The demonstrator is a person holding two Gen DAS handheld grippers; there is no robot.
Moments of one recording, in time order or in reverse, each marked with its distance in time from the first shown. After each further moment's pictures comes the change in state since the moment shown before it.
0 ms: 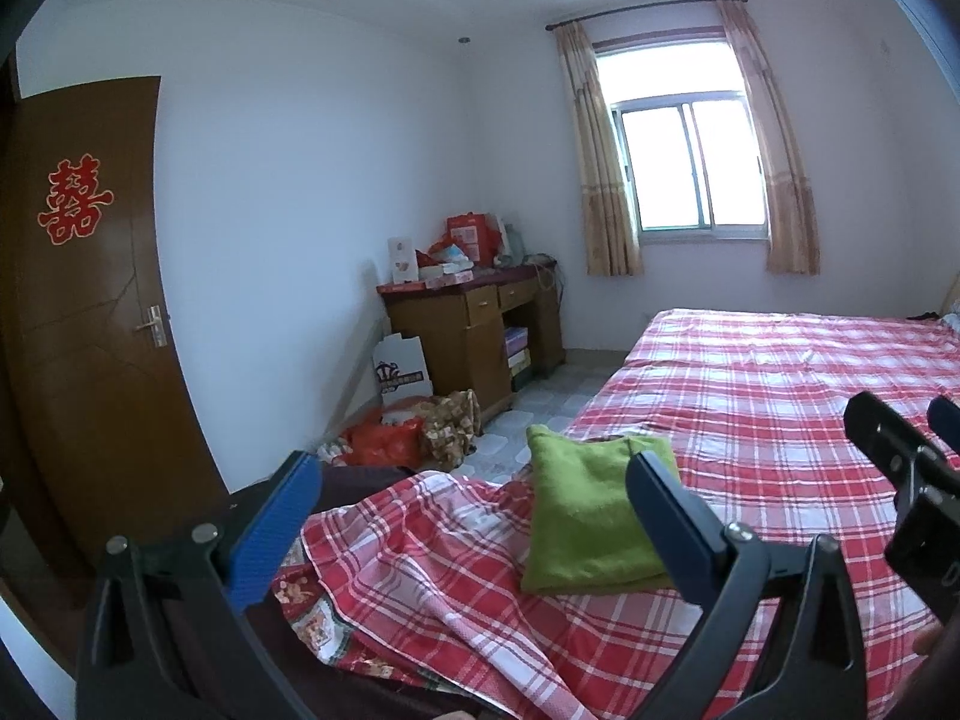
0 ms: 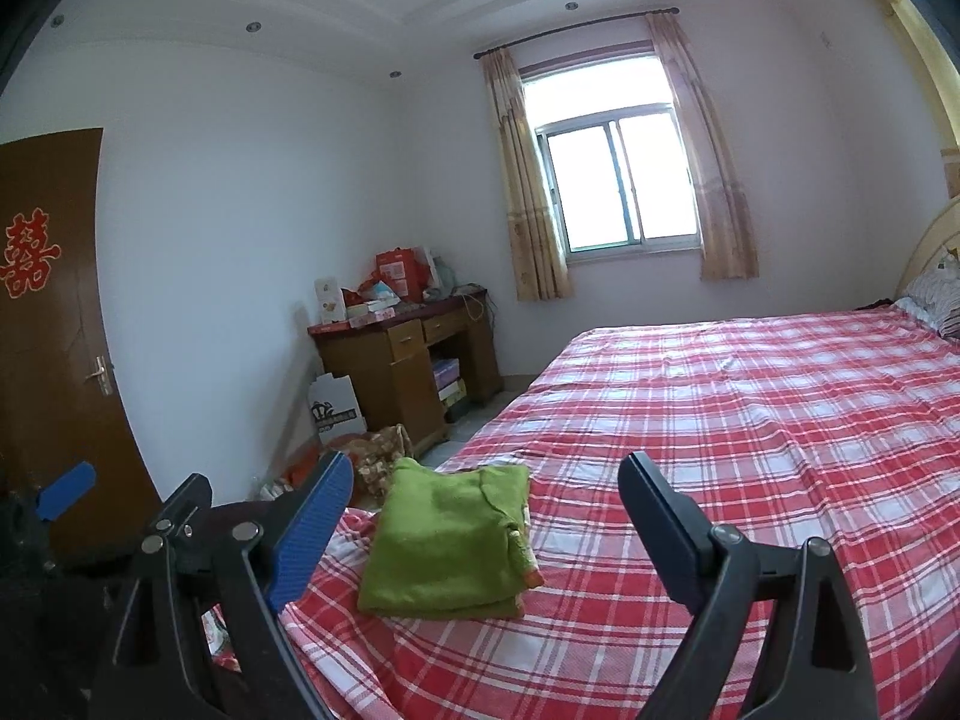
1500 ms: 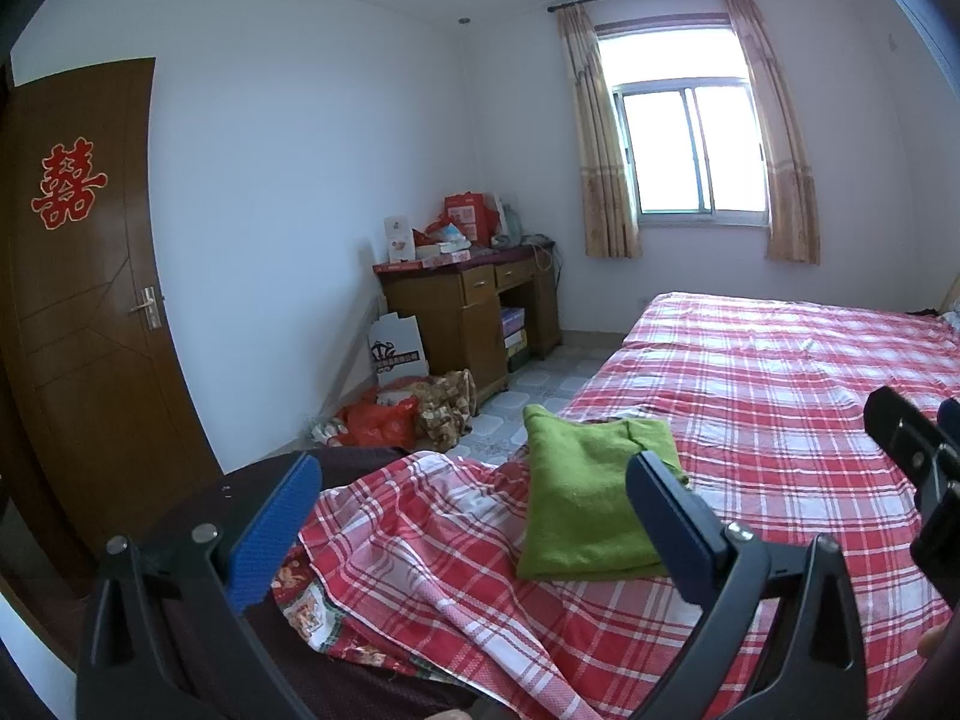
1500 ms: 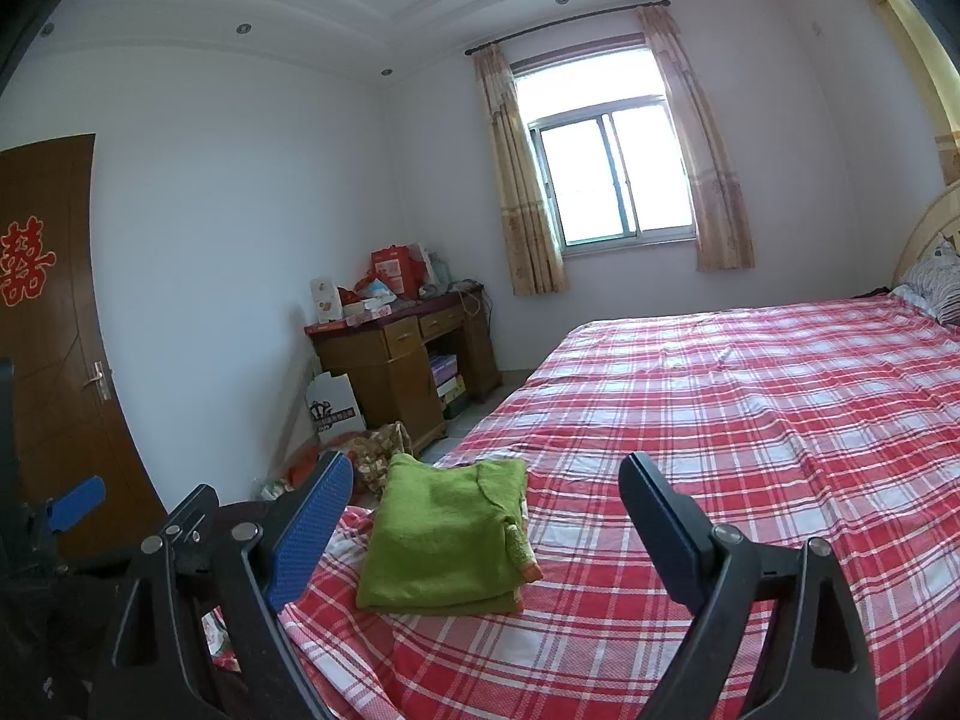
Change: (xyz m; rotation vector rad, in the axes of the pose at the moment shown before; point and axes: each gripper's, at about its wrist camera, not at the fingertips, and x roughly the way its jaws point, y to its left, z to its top) left arm 0.011 0.001 -0.003 -0.007 0.050 -0.009; right arm 0.003 -0.002 -0.003 0.017 0.012 -0.011
